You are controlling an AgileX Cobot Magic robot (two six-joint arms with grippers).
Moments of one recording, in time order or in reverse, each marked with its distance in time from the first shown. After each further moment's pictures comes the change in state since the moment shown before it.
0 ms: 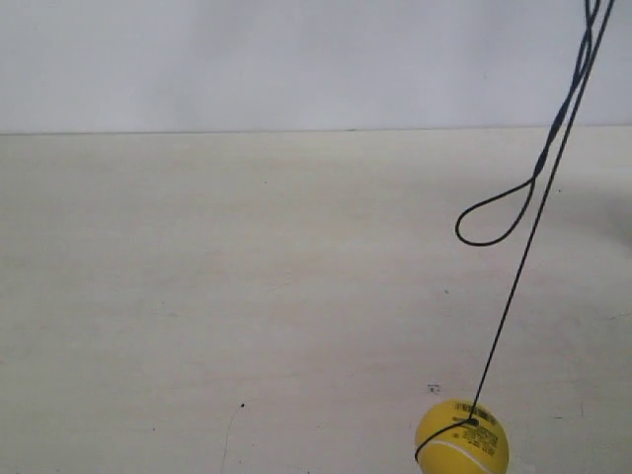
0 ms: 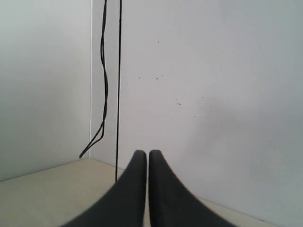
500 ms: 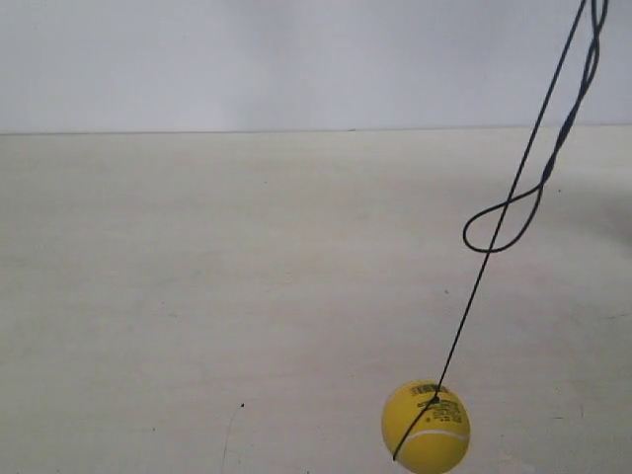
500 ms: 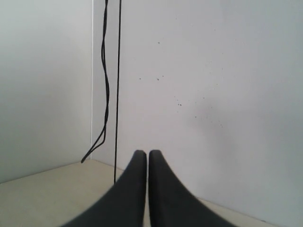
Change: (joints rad) left arm 0.575 0.000 0.000 0.000 0.000 0.000; right arm 0.000 0.000 0.000 0.002 -0.004 0.000
